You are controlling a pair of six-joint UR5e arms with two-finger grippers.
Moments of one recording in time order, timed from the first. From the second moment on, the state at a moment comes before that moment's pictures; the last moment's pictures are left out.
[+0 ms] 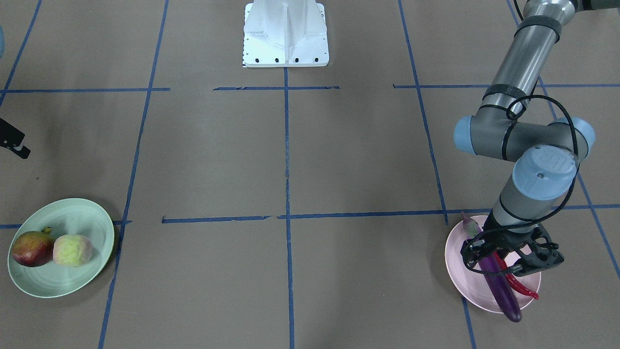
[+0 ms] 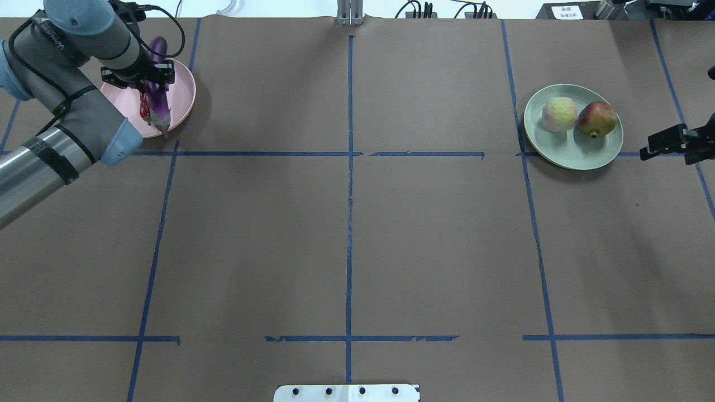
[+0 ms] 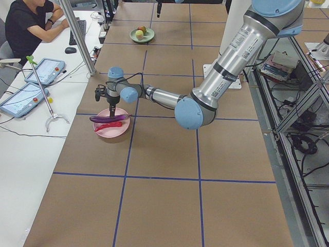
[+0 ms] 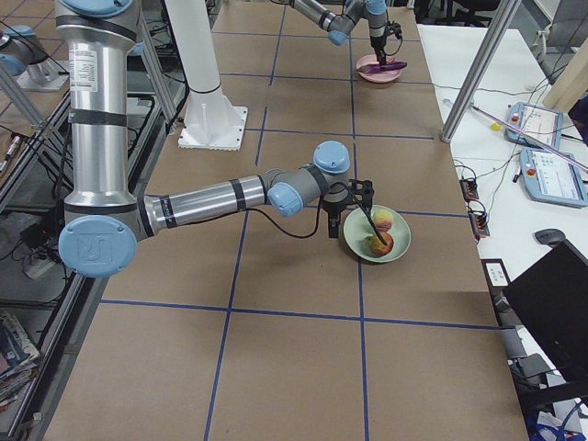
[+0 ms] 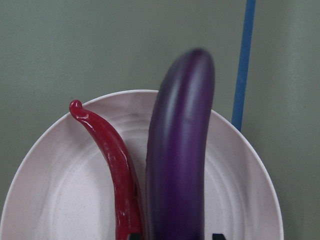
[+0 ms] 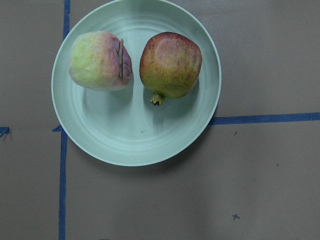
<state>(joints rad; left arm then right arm) -1.00 -2.19 -1.15 -2.03 -1.94 -1.00 1.19 -1.60 1.83 -1.22 2.29 0.71</state>
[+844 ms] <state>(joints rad) -1.13 -1.70 -1.68 -2.00 -2.23 -0.59 1.26 -1.73 1.90 -1.23 2.30 0.64</state>
